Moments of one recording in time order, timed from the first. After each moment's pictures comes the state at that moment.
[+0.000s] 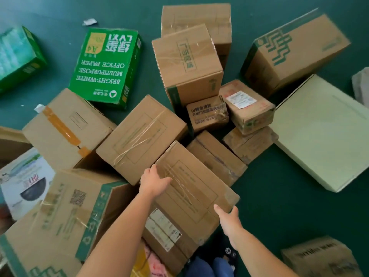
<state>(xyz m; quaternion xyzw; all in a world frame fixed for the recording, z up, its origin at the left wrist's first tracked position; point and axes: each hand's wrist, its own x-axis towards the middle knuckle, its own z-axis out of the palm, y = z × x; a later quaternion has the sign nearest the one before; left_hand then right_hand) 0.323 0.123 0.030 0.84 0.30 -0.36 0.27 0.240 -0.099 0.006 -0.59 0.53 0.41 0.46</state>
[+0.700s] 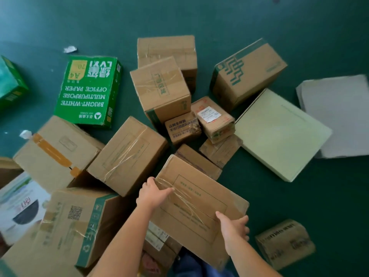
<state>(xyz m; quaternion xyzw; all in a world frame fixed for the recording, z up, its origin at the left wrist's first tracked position) 0.321 0.063 0.123 0.83 0.28 -0.39 0.27 0.228 -0.147 0.110 -0.62 0.64 0.28 0.36</state>
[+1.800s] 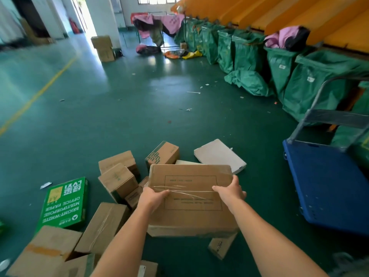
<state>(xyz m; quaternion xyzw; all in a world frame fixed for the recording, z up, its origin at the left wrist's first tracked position) 0.113 -0.086 0.564 0.86 0.05 -0.29 0.42 -0.001 -0.308 0.559 -0.74 0.51 -0.01 0.43</state>
